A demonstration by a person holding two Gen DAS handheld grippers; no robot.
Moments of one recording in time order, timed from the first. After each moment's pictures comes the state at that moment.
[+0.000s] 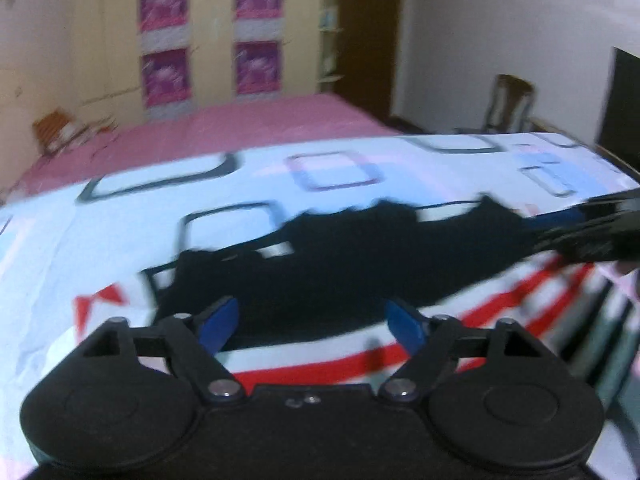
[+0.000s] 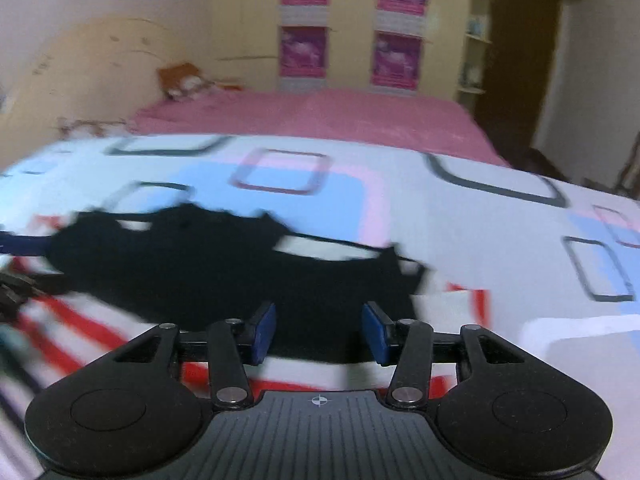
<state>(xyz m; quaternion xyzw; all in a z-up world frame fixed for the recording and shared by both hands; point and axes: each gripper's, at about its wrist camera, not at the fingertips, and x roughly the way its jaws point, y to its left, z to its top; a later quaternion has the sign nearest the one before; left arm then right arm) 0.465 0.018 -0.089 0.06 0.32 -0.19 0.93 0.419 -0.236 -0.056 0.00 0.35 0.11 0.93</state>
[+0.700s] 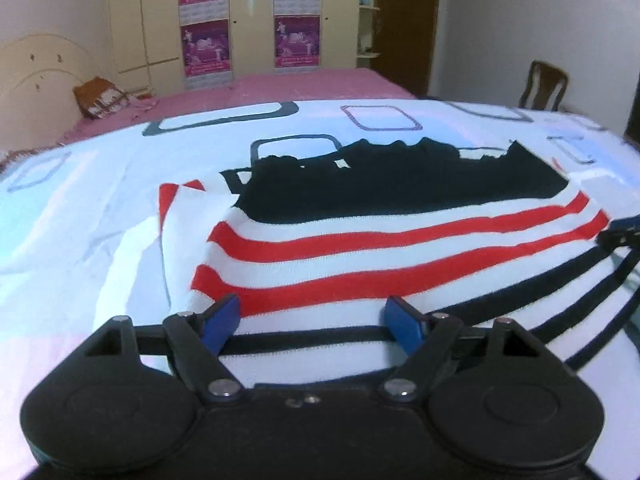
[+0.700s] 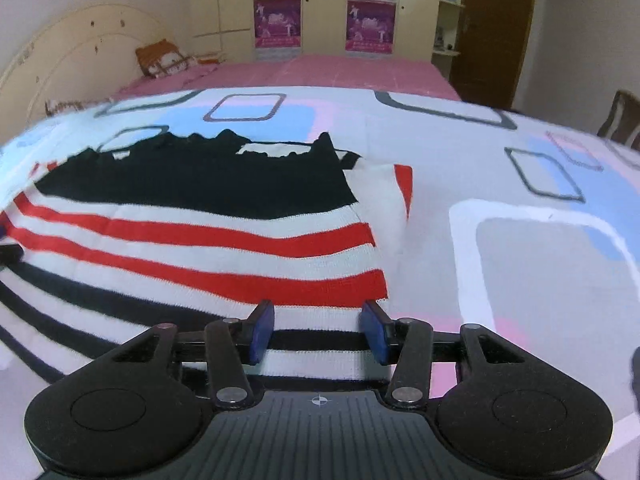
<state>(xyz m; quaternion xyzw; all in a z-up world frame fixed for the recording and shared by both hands) 0.410 0.069 -0.104 0.06 0.36 -0.11 0.92 0.347 -0.288 -0.079 0.00 0.40 0.05 0.92</state>
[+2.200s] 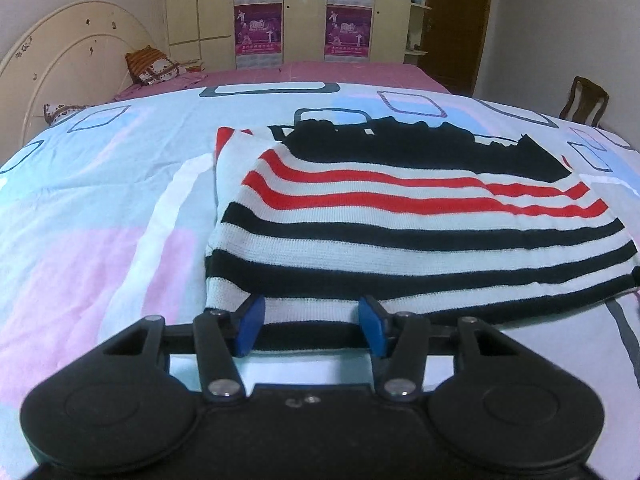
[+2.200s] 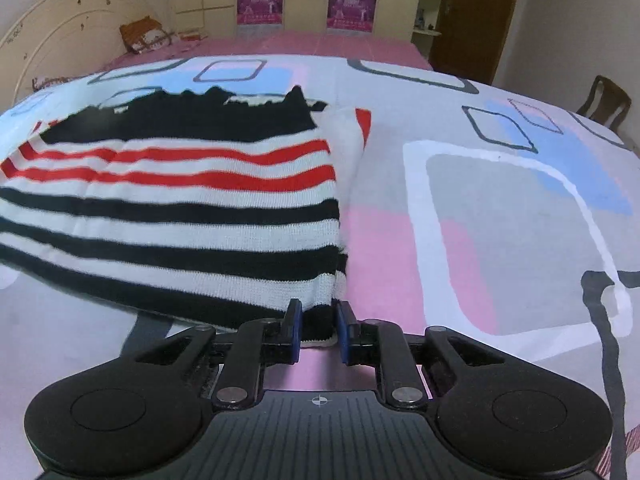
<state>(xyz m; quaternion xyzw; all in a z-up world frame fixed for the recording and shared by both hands) 0.344 0.082 -0.107 0.02 0.38 -0.05 0.92 0.278 -0.300 -0.070 0.00 0.43 0.03 0.90</state>
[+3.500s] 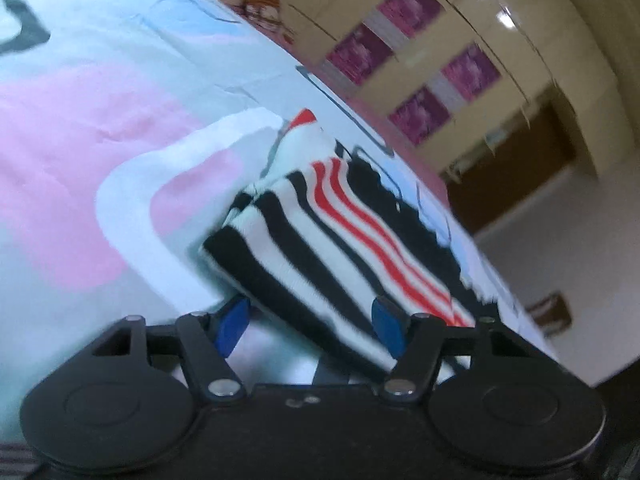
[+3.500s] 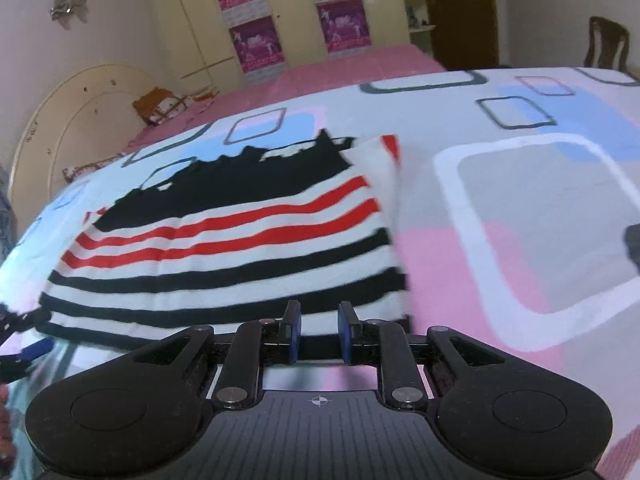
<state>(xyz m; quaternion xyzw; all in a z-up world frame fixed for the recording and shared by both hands) 0.320 0.137 -0.129 -0.36 0.33 0.00 0.87 0.273 -0.303 -0.048 0.15 0.39 0.08 0.91</state>
